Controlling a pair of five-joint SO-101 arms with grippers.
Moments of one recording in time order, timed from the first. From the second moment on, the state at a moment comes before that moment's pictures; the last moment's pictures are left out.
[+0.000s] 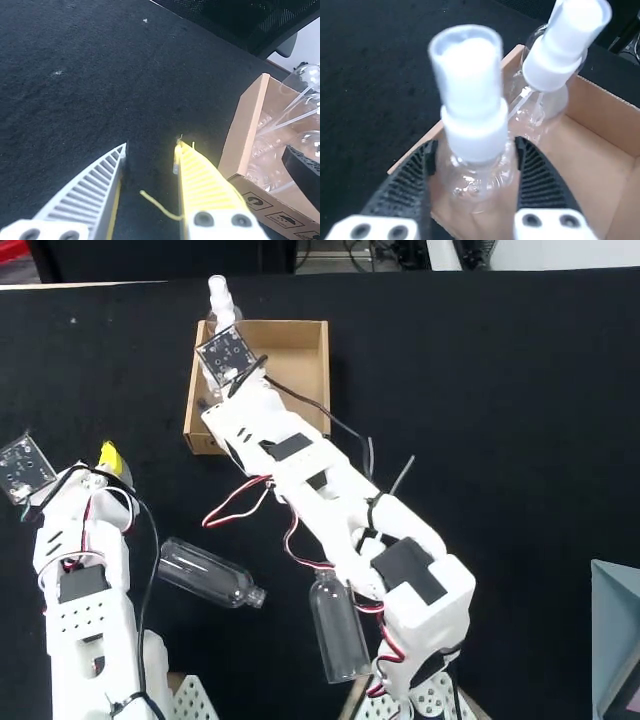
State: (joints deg) left arm -22.9 -62.3 80.3 13.1 17.3; right arm -33.5 17.4 18.2 5.9 4.9
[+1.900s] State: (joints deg) left arm -22.9 -62.3 80.7 12.9 17.3; right arm -31.5 -7.0 17.8 47.3 5.0
